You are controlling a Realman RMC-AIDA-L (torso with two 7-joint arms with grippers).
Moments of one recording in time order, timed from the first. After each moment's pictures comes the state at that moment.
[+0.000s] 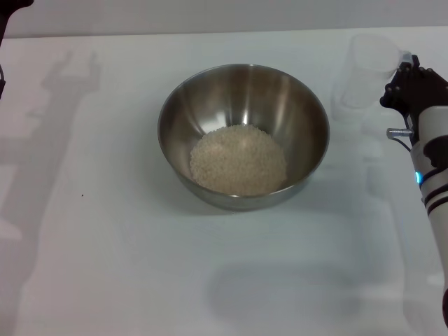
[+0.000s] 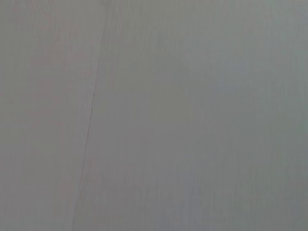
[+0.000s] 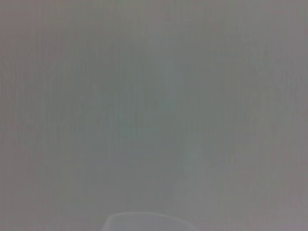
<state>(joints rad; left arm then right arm) -0.45 -2.06 -1.50 -0.50 2.89 1.00 -0.24 0.44 2.09 0.54 0.55 -1.56 -1.08 -0.43</state>
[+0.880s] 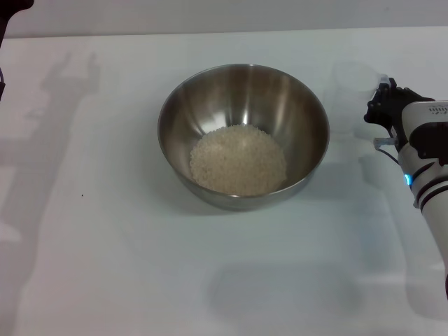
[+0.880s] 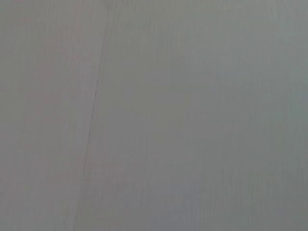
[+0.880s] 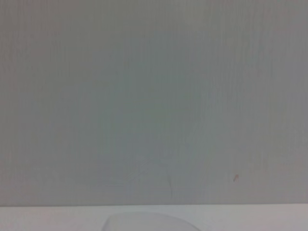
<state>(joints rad) -0.45 -2.06 -1.50 -0.50 2.89 1.00 -0.25 0.49 2.09 0.56 0.48 -1.55 -0.88 -0.38</state>
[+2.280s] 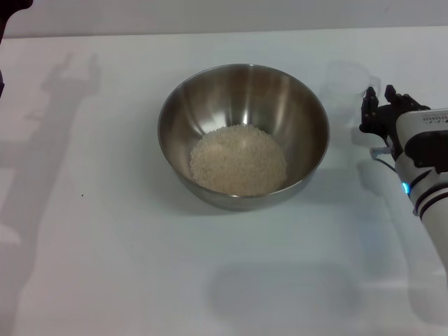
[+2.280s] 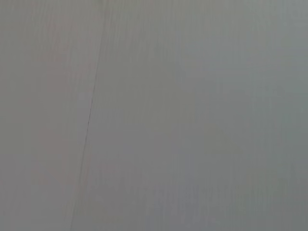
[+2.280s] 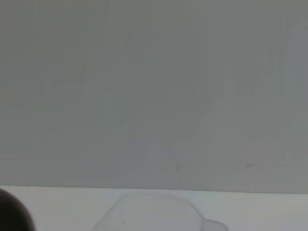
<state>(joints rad) -0.44 -2.06 -1.49 -0.51 2.89 1.03 -0.25 0.48 2.09 0.52 0.48 -1.56 -0.87 -0.38</state>
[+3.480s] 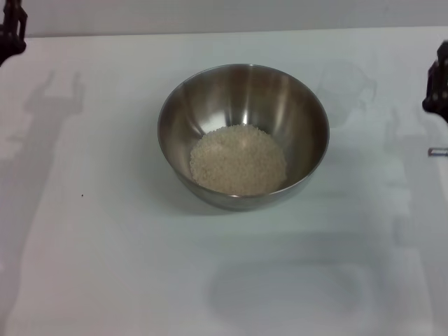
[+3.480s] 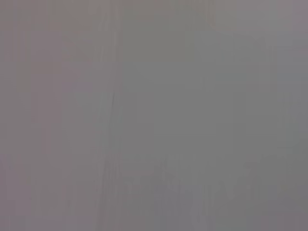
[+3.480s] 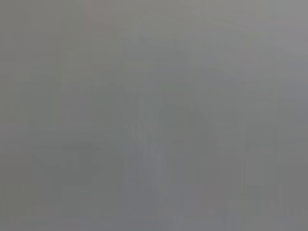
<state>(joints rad) -0.37 -2.06 -1.45 -0.47 2.89 1.02 -0.25 0.35 2.07 0.30 0.52 -1.56 -1.51 -0.36</state>
